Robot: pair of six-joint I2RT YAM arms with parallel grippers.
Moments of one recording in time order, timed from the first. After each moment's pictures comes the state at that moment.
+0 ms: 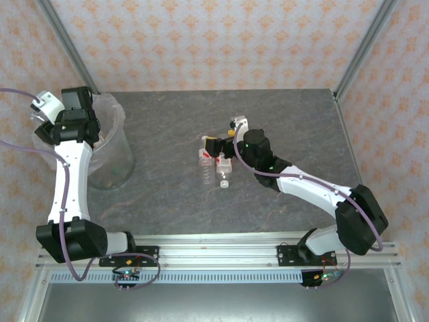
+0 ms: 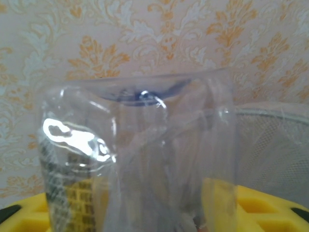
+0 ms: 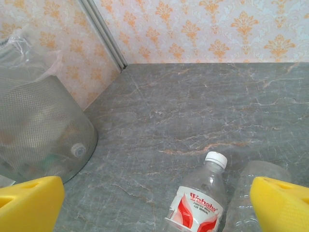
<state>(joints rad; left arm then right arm) 0.24 1.33 1.45 -0.82 -0.96 -0.46 0.71 1.40 0.88 0.25 -0.03 0.37</state>
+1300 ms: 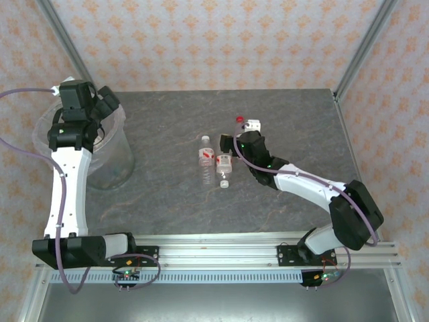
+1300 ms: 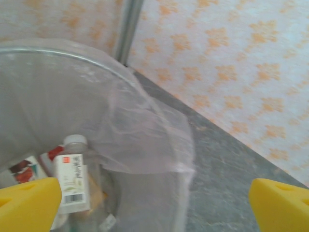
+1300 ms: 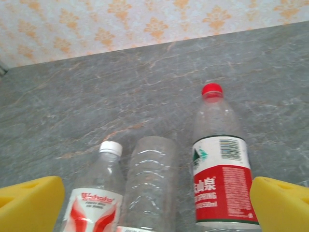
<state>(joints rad) 0.14 1.26 1.54 -0.81 -0.22 -0.52 0.68 1.44 0.89 0.09 0.37 0.47</state>
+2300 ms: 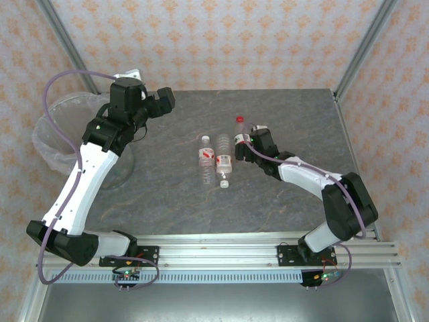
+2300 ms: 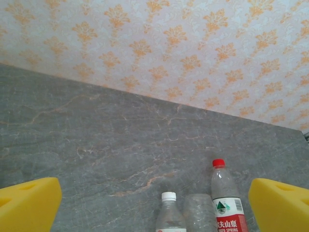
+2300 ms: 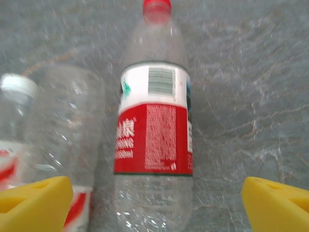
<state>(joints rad) -0.29 1.32 1.58 -0.73 -0.21 -0.47 0.51 1.54 0.89 -0.14 0.17 0.40</state>
